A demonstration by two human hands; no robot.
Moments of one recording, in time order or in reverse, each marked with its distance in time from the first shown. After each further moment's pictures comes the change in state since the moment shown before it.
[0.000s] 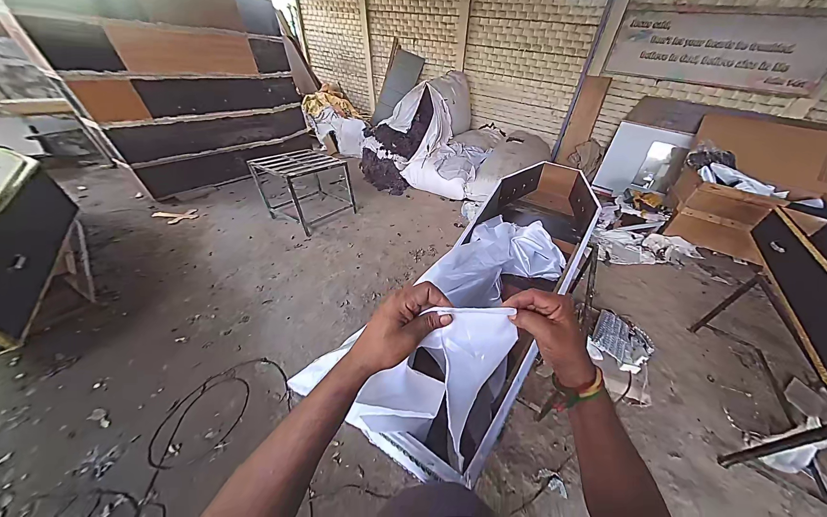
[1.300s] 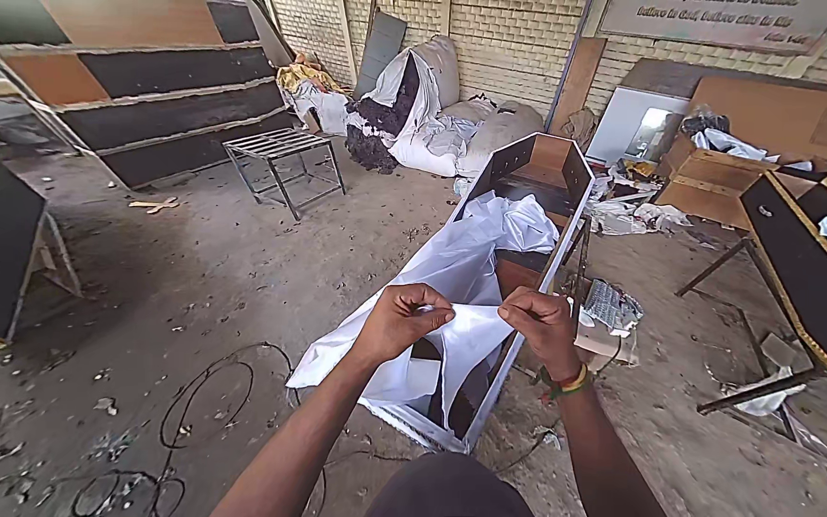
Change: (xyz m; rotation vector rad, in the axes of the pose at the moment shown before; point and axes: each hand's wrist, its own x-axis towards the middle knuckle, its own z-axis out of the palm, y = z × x) left_hand -0.013 -0.018 0.025 -0.065 0.091 -0.097; right_hand -0.035 0.024 0.001 -0.106 0.084 -0.164
